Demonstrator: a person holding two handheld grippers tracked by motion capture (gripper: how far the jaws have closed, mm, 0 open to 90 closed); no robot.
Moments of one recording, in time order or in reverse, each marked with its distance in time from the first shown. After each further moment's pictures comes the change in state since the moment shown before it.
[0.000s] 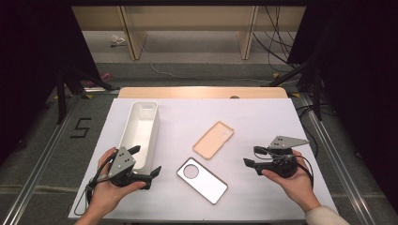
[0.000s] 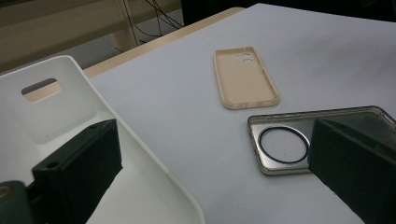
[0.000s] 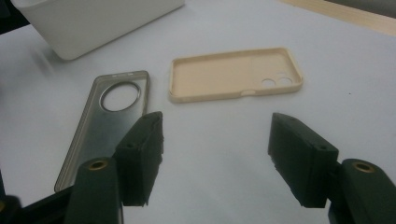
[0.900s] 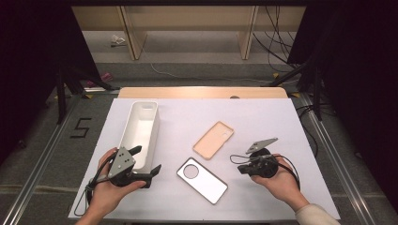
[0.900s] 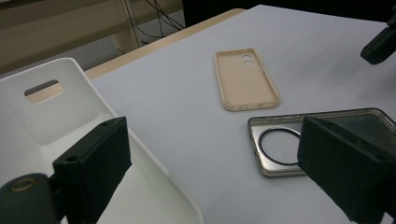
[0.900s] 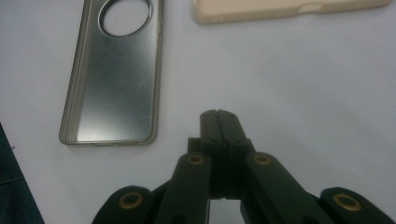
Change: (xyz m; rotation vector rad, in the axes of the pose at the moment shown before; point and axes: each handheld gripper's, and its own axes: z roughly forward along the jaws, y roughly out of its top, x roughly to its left) left arm -0.002 0.002 -0.001 -0.007 0.005 0.002; right arm 0.020 0.002 0.044 0.372 0.050 0.006
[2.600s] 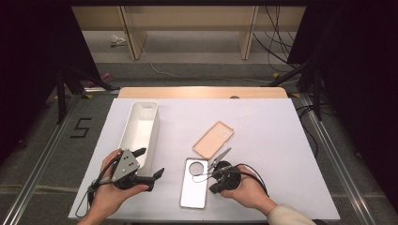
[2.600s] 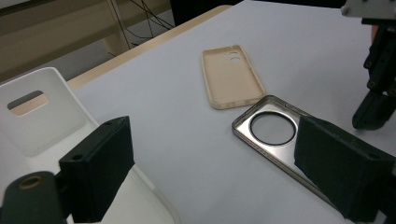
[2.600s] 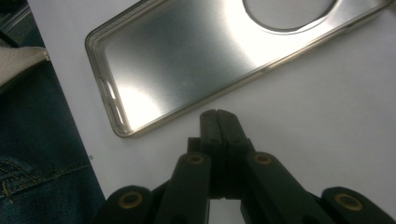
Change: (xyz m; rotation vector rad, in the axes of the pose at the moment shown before) left arm -0.011 0.002 0.000 0.016 -0.044 0.069; right arm 0.068 0.032 0.060 0.222 0.151 -0.116
